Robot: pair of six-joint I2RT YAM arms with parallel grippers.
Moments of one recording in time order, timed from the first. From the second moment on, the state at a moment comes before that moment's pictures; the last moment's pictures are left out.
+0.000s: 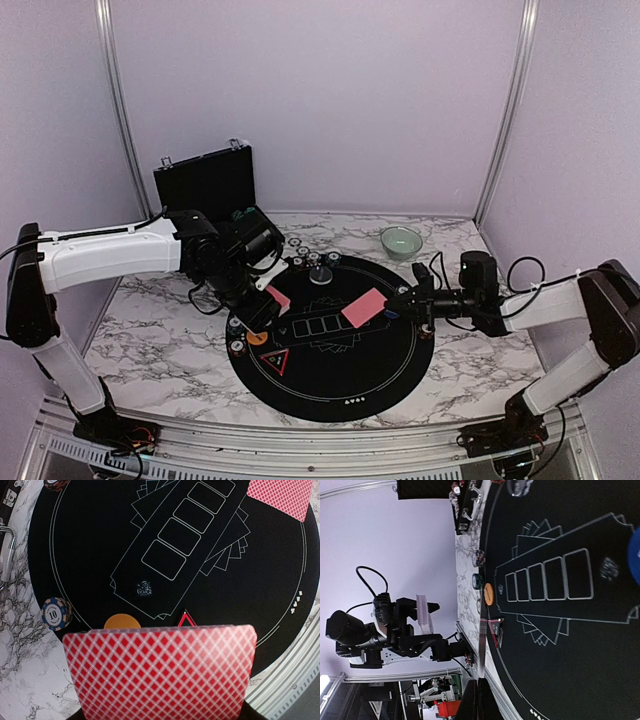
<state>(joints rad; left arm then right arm) -0.92 1.67 1.38 -0.93 -0.02 -0.15 0.37 1.45 0.48 0.55 -0.92 1.16</state>
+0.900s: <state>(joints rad) -0.92 1.67 1.38 -0.93 -0.02 -0.15 0.17 1.34 0.35 0.25 -0.91 0.90</state>
